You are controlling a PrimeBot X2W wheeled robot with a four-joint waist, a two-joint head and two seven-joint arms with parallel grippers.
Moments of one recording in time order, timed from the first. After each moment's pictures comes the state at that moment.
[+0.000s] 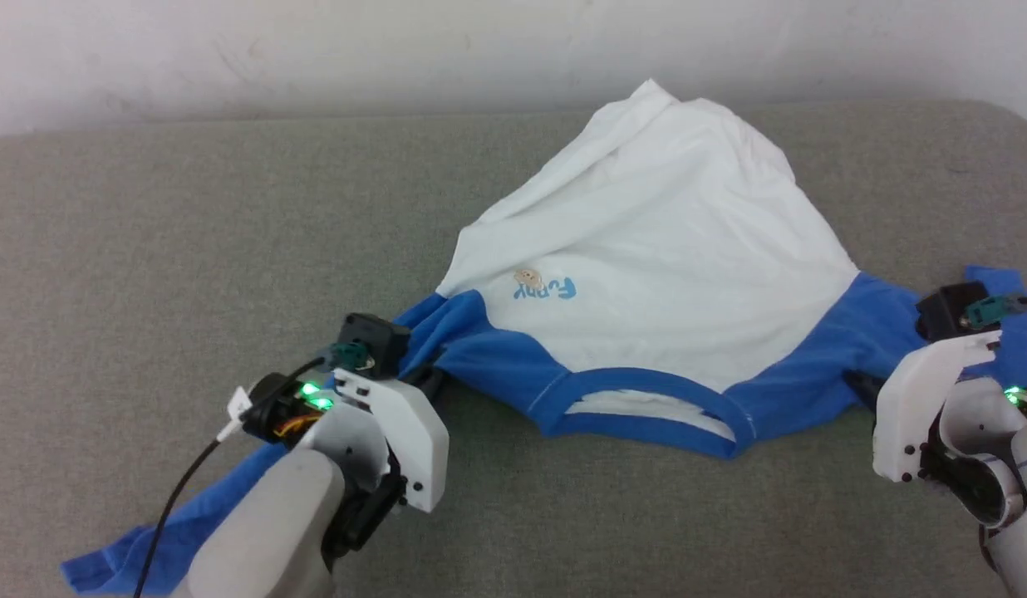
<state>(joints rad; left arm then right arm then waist) -0.41 0.30 -0.56 0.29 -0.49 0.00 0.24 -0.34 -0.39 0.18 0.39 0.53 0.13 0.57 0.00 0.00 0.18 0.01</state>
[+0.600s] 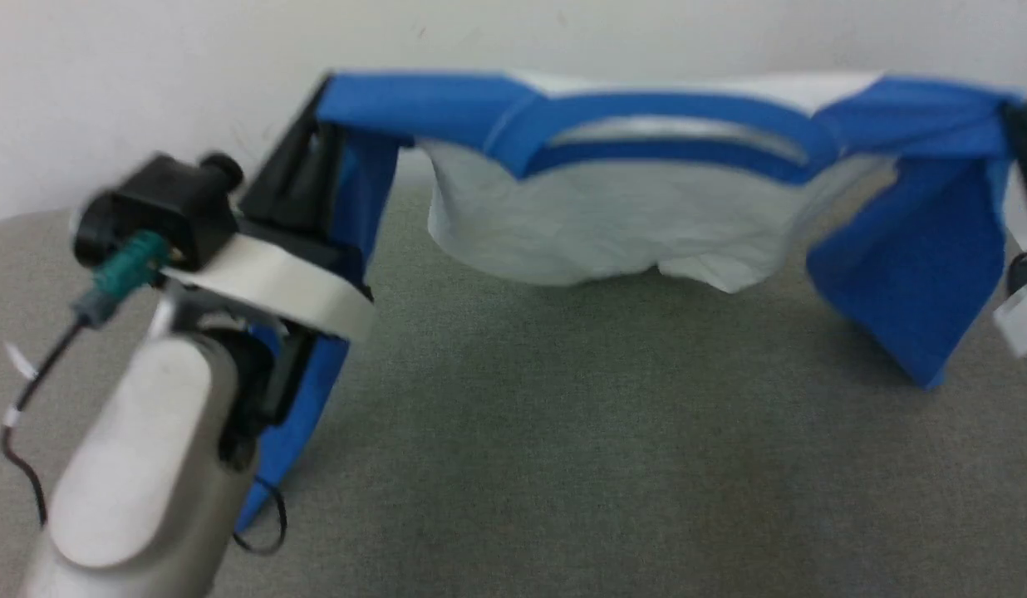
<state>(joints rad) -0.50 0.38 -0.37 -0.10 -0.45 0.13 0.02 -0.33 -0.33 -0.10 -0.23 0.37 0.13 0.42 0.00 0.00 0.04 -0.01</state>
